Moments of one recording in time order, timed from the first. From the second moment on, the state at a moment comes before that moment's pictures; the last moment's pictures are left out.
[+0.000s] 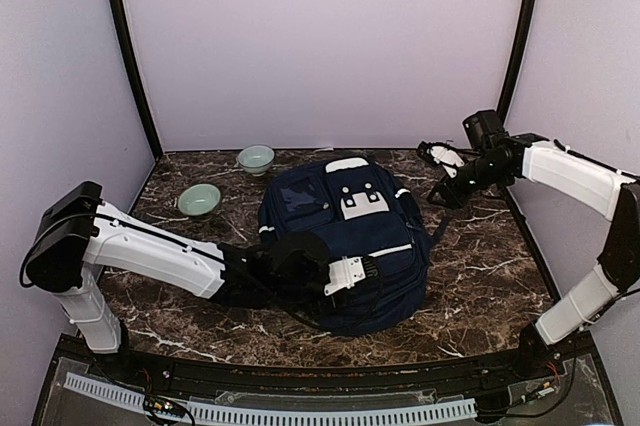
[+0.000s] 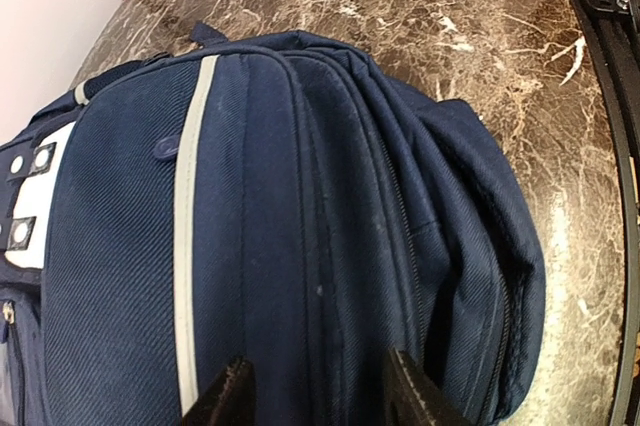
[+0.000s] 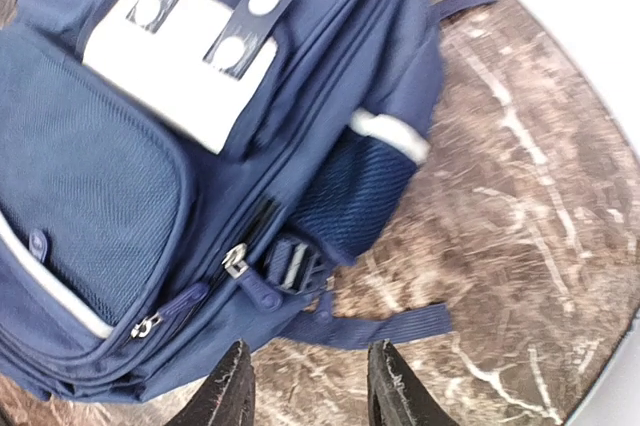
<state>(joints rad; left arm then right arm) -1.23 1.75 1.01 0.08 -0.17 0.33 0.32 1.49 1.19 -0.68 -0.27 -0.51</state>
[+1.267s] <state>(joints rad) -0.62 1.18 0.97 -0.12 -0.55 -0.06 0.20 1.20 1.28 -0.35 -0.07 -0.01</state>
